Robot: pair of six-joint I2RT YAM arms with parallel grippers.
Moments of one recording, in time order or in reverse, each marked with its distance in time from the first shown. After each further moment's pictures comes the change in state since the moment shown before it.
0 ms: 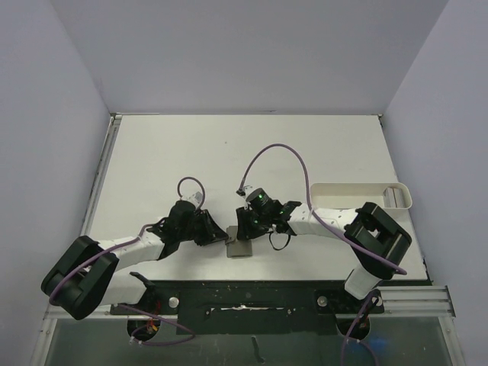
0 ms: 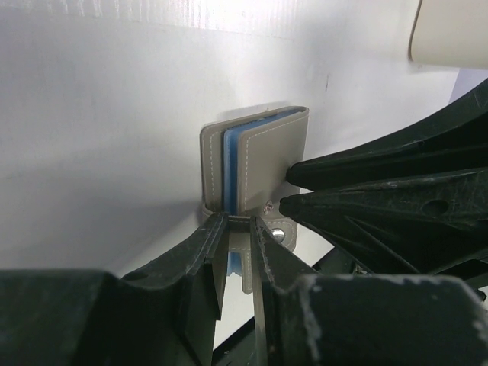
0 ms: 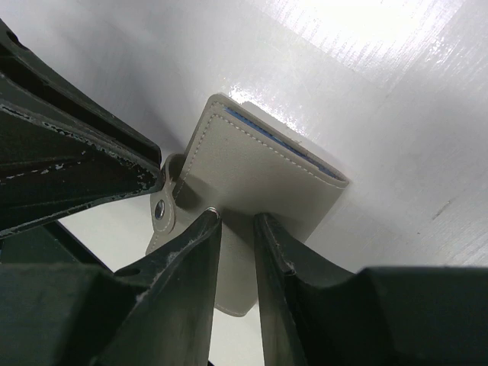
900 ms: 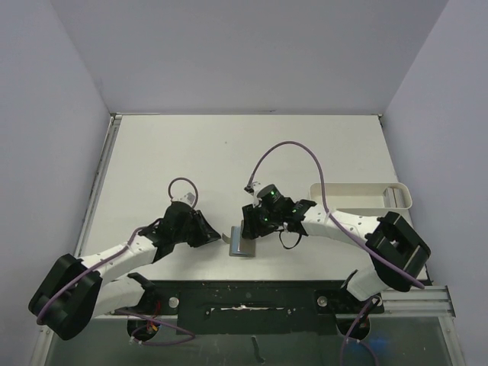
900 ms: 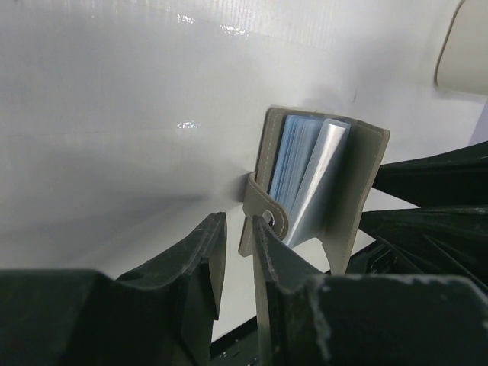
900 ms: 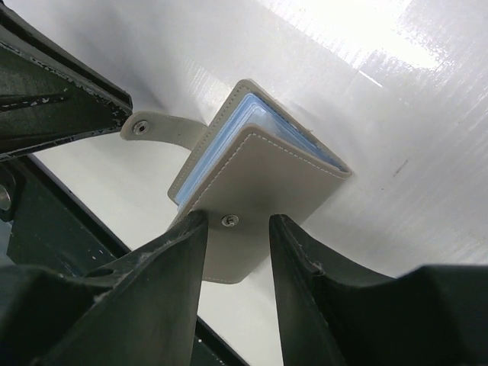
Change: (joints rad) left arm 0.009 -0.164 0.013 -0.237 -0.113 -0.003; right arm -0.048 -0.144 -0.032 -0.084 -0.035 -0.045
